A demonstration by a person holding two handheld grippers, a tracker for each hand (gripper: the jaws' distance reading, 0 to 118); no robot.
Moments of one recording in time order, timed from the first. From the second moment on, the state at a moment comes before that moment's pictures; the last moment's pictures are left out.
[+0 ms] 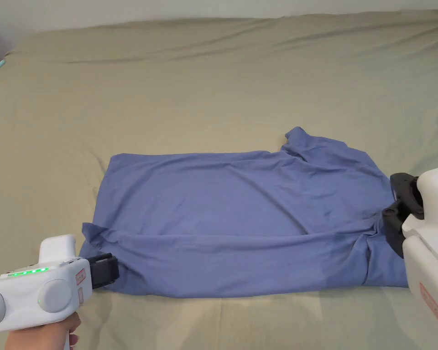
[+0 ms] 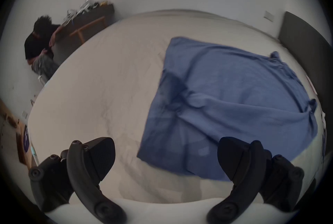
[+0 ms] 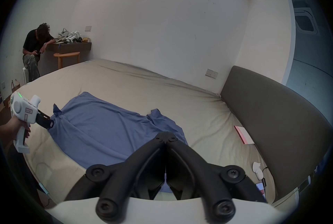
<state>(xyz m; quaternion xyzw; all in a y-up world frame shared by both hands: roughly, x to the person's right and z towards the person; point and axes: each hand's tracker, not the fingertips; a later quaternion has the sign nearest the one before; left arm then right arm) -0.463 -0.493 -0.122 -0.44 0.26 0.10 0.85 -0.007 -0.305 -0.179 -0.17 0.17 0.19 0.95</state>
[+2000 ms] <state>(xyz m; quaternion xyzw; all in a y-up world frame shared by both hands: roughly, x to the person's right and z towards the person) -0.433 -0.441 -0.015 -0.49 0.19 0.00 0.85 0.112 -0.429 -0.198 -0.55 0.15 0.07 0.82</state>
